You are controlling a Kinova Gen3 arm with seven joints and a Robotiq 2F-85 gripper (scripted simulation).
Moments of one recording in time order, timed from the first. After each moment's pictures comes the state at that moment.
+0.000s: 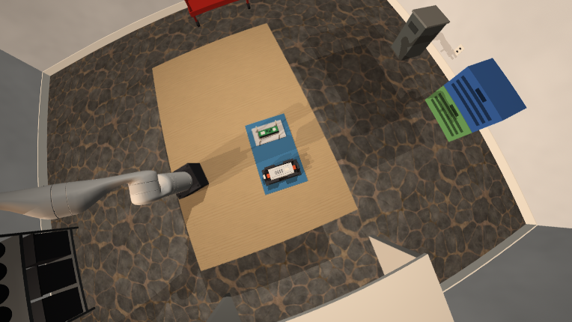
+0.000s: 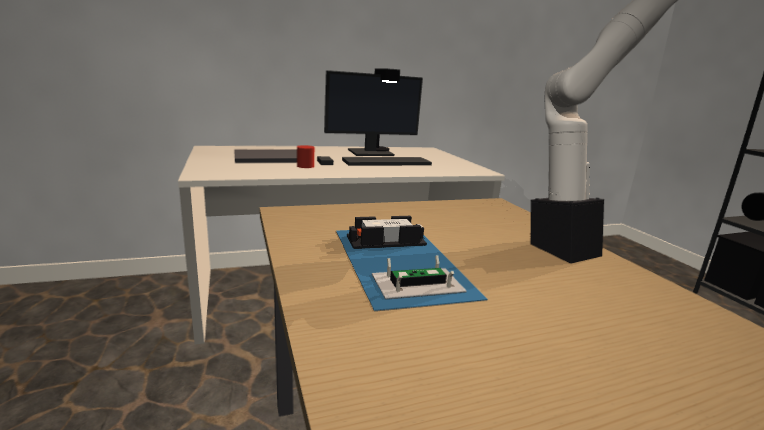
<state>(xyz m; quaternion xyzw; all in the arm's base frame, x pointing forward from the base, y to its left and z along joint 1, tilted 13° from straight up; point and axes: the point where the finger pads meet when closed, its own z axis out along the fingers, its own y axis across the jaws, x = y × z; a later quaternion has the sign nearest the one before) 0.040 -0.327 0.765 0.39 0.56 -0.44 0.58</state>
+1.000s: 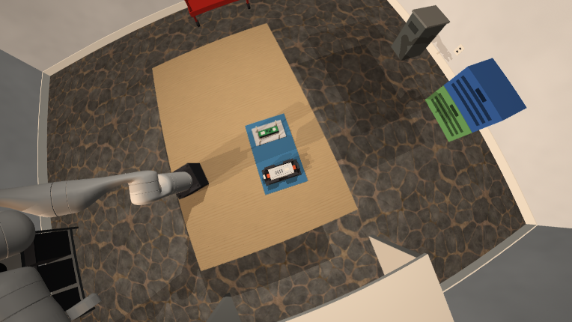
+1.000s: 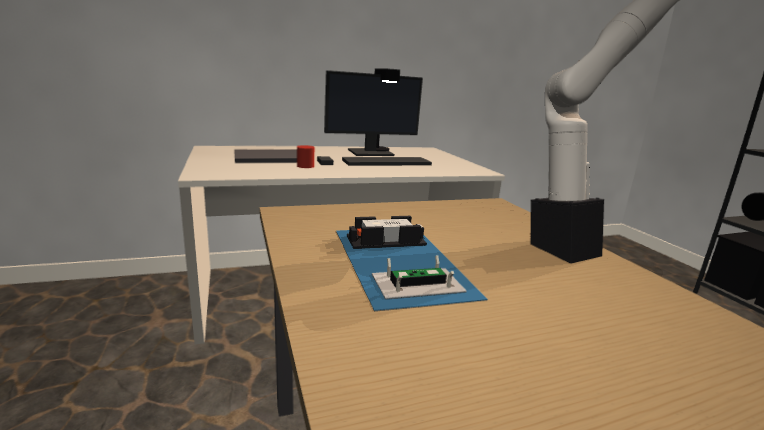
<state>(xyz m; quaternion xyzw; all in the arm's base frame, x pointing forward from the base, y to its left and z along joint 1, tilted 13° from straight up) 0.081 -0.321 0.679 0.39 0.56 -0.44 0.59</state>
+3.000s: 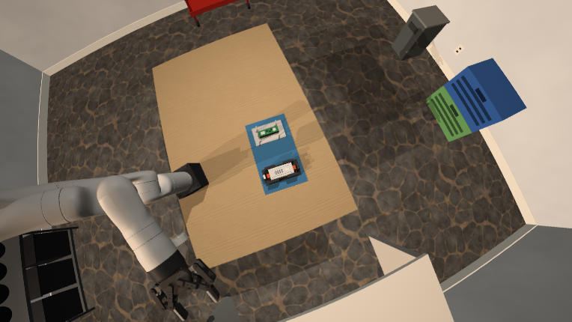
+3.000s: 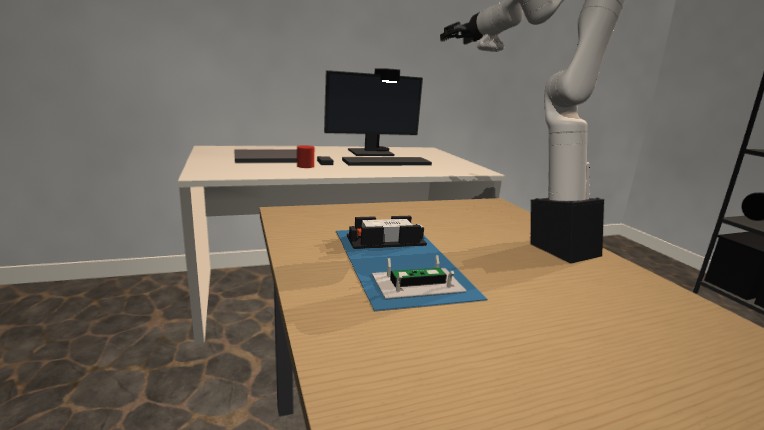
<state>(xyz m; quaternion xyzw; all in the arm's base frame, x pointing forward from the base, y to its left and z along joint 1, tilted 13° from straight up) 0.172 -0.307 0.485 0.43 0.58 -0.43 0.55</state>
